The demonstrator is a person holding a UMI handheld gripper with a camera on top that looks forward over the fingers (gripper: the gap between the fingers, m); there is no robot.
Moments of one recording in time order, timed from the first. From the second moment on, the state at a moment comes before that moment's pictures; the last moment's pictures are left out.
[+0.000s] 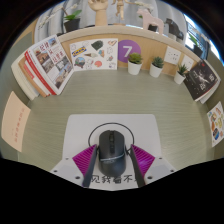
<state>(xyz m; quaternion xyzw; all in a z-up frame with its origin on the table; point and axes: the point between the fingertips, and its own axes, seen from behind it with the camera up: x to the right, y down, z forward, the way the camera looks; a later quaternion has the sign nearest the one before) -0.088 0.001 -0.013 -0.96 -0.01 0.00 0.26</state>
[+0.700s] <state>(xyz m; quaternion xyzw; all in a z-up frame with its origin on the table) -0.069 -0.036 0.244 -0.91 -0.01 0.02 0.42</state>
